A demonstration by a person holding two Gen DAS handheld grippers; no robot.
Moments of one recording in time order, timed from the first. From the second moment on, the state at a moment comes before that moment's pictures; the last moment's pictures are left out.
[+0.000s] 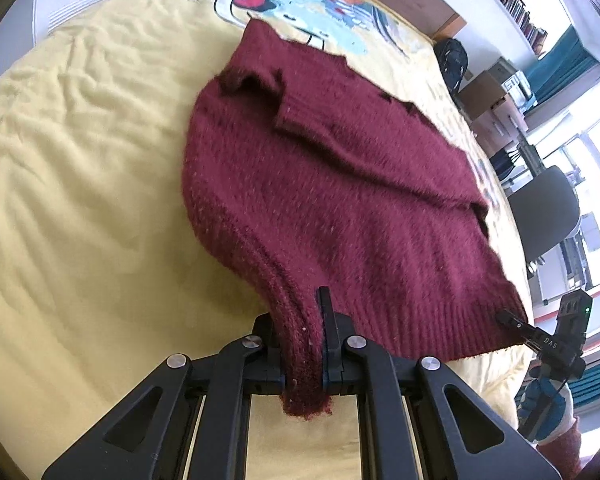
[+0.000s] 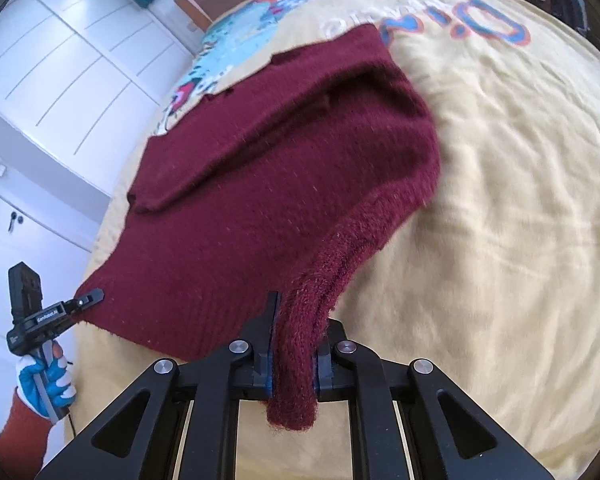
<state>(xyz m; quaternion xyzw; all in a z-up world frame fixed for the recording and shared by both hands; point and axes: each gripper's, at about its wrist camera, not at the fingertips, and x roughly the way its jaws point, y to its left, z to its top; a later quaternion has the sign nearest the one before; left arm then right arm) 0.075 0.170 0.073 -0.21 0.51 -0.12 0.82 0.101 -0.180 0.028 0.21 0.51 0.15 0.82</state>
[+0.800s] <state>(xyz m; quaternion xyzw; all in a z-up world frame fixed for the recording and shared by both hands) 0.224 0.184 0.163 -0.22 0.42 -0.14 0.87 0.254 -0.204 0.128 0.22 0.41 0.13 0.88</state>
